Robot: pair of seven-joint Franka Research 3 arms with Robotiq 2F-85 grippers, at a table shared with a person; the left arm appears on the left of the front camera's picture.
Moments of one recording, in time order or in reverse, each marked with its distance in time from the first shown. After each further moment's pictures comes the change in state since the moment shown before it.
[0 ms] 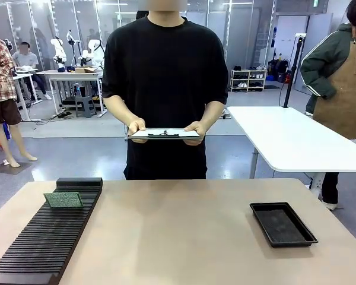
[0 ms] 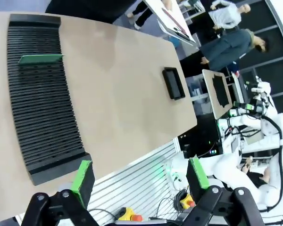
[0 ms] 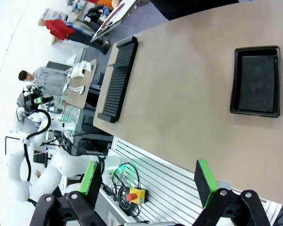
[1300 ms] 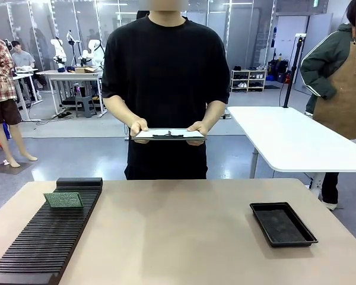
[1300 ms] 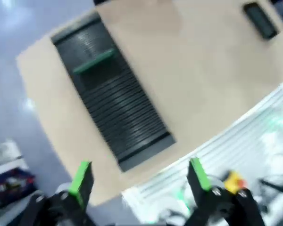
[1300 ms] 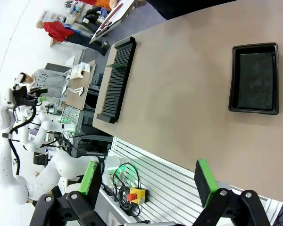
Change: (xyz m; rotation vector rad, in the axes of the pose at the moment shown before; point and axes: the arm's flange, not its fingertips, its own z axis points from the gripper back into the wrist) left arm 0.051 -0.124 -0.078 0.600 0.334 -0.529; right arm -0.001 0.000 0.000 -0.008 0.003 -0.009
